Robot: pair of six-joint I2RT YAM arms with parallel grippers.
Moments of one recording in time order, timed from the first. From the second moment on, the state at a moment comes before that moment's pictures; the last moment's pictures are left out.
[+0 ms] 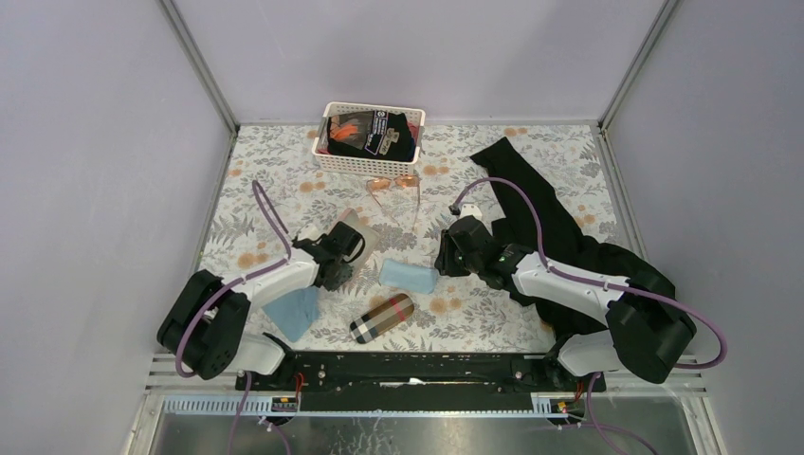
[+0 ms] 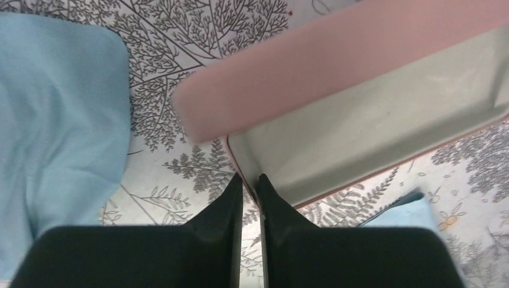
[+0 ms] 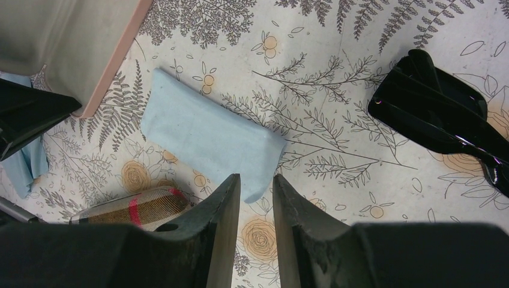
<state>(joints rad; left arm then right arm) -0.56 1.38 0.67 -0.57 -0.34 -1.26 0.79 1.36 0.73 -0.16 0.11 0.64</state>
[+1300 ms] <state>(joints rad) -0.38 1.44 0.83 -0.51 -0.36 -0.91 0.79 1.36 0.73 -0.17 0.10 0.65</state>
